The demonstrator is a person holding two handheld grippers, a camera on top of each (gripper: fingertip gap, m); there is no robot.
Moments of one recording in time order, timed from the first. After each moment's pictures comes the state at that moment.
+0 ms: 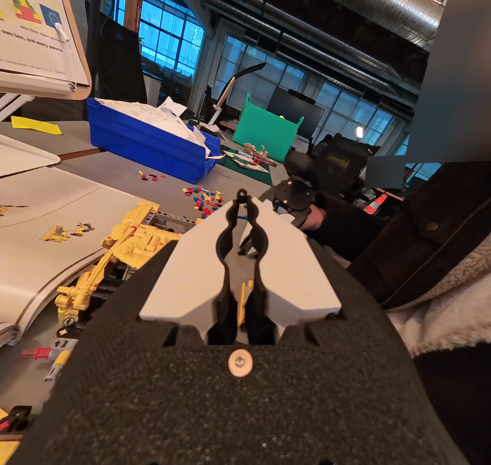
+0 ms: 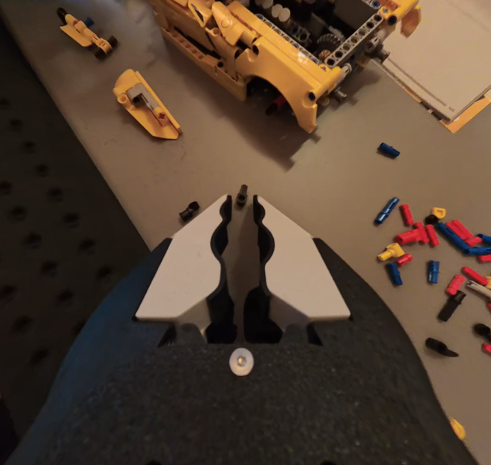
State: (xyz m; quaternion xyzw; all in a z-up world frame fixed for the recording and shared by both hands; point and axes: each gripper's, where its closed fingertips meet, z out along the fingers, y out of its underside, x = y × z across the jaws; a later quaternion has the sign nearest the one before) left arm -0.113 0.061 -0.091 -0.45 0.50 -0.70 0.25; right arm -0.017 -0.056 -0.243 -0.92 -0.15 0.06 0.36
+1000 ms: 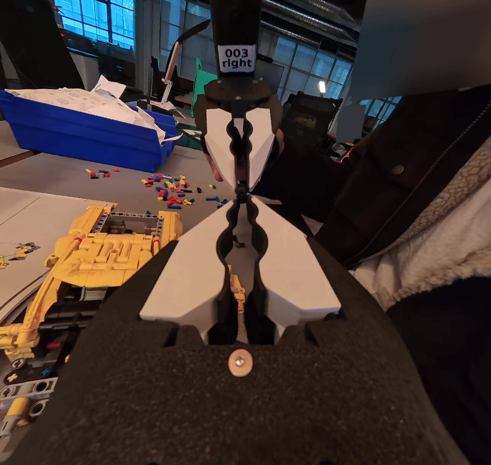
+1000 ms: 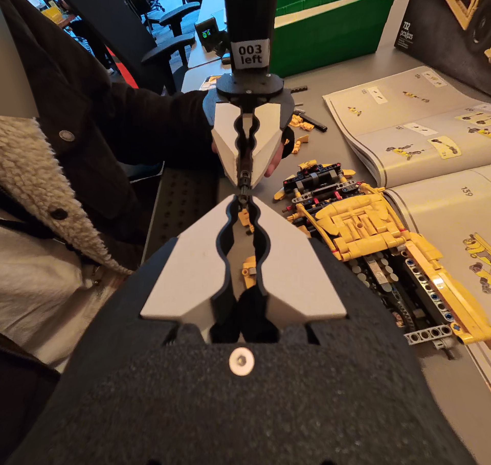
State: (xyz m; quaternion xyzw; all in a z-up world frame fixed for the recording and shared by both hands) left arm -0.126 0.021 -0.099 -0.37 0.59 -0.69 0.22; right arm -0.122 0.021 -0.102 -0.78 -0.30 0.33 0.43
